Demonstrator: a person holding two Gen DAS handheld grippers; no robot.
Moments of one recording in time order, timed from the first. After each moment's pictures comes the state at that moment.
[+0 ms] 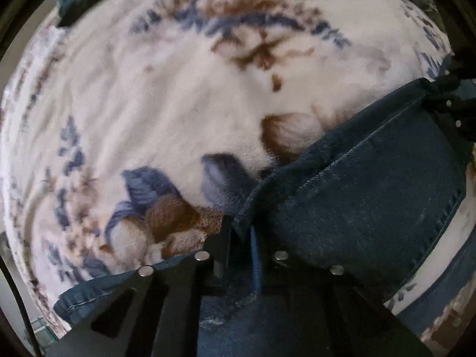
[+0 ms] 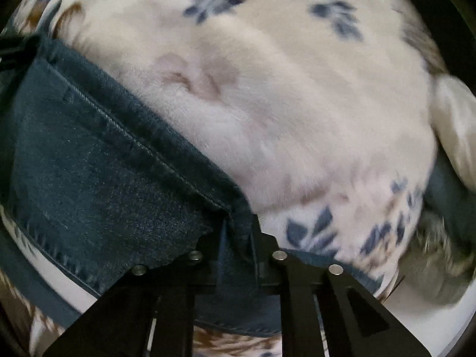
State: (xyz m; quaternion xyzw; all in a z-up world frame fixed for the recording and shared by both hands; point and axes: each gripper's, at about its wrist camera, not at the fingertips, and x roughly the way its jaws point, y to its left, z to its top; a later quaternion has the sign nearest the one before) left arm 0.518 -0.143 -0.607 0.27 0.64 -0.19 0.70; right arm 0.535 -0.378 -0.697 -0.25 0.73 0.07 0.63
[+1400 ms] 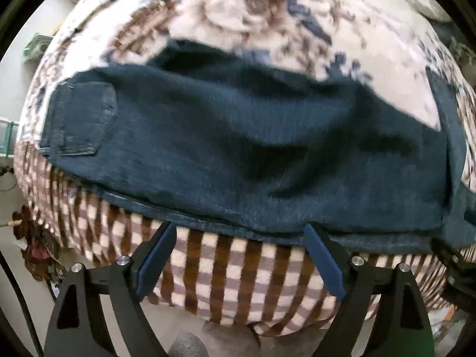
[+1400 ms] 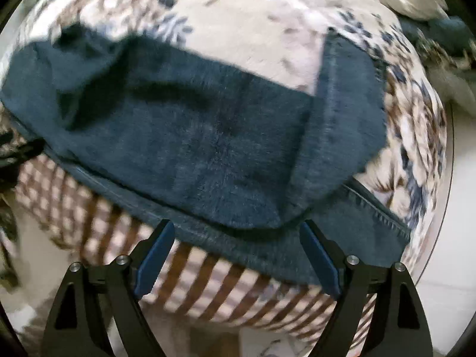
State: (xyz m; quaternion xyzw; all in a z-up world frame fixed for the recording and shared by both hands) left arm 0.226 -0.073 -0.572 0.03 0.69 0.05 0.72; right arm 0.194 -0.325 -0.597 -0.08 0.72 0.05 0.69
